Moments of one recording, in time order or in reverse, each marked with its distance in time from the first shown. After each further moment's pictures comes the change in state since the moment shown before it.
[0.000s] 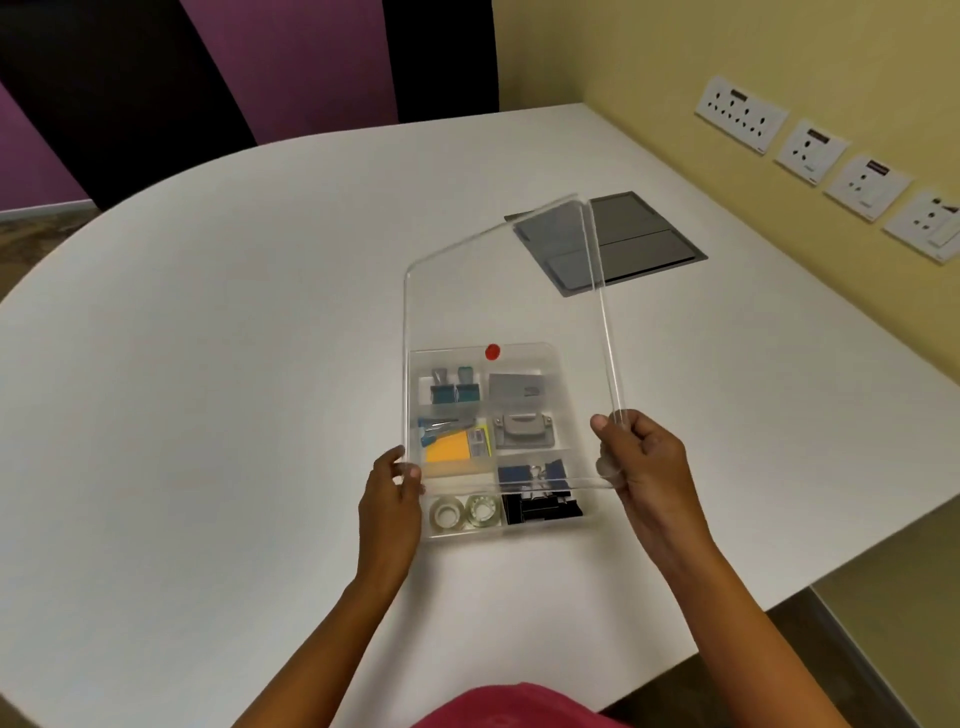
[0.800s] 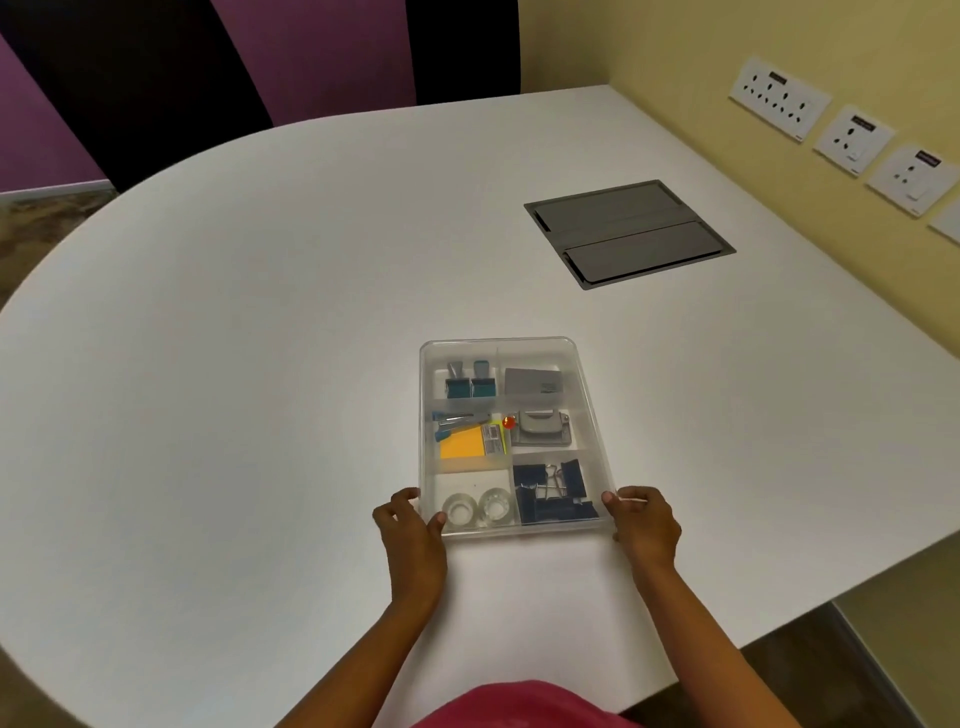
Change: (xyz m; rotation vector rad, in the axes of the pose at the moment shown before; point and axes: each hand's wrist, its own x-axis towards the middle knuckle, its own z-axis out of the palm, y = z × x) left_hand -0.013 -0.037 0.027 0.166 0.038 -0.196; right_hand 0.034 0.128 -0.028 -0.576 0.397 0.327
